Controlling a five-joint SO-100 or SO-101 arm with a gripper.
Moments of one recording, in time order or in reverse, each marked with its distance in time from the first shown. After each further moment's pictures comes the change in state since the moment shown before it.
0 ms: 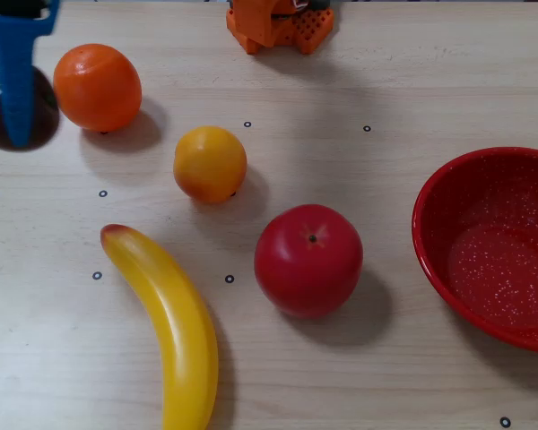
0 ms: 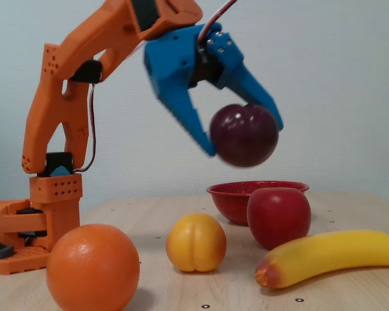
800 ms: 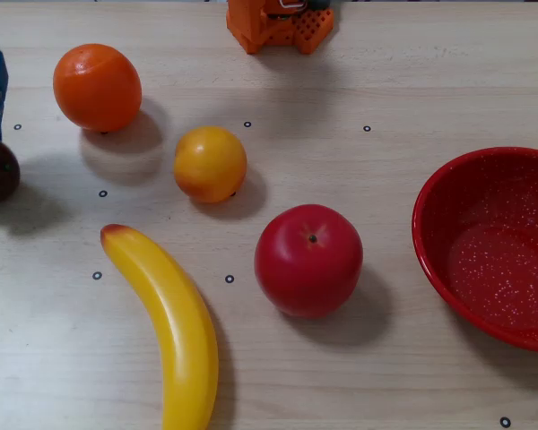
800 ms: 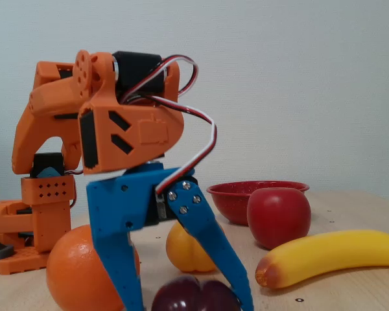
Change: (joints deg) arm 19.2 -27.9 -0.9 -15.8 -10.3
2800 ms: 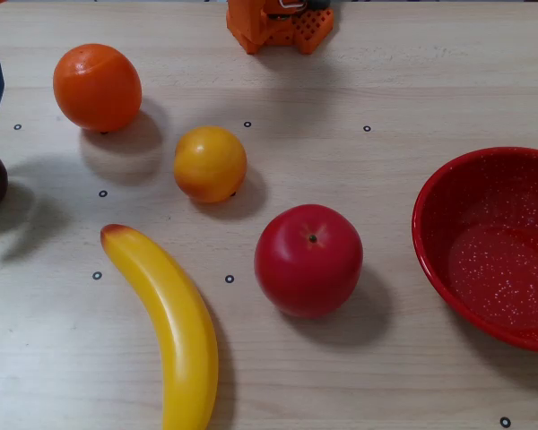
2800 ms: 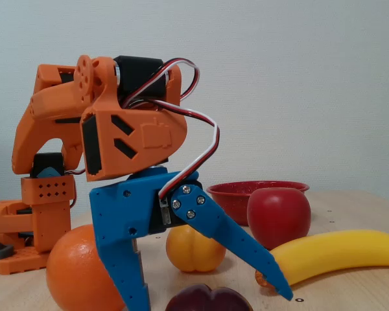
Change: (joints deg) arm 0.0 -2.6 -2.5 -2.9 2.3
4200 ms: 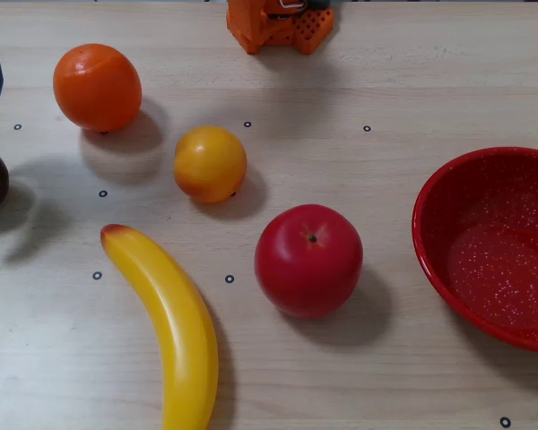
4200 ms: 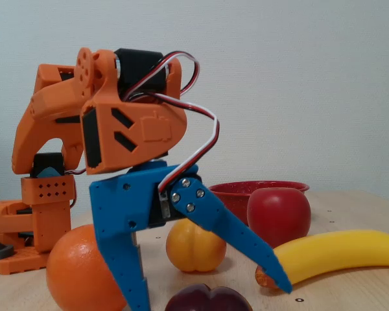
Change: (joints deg) arm 0.0 0.1 -1.6 1.6 0.0
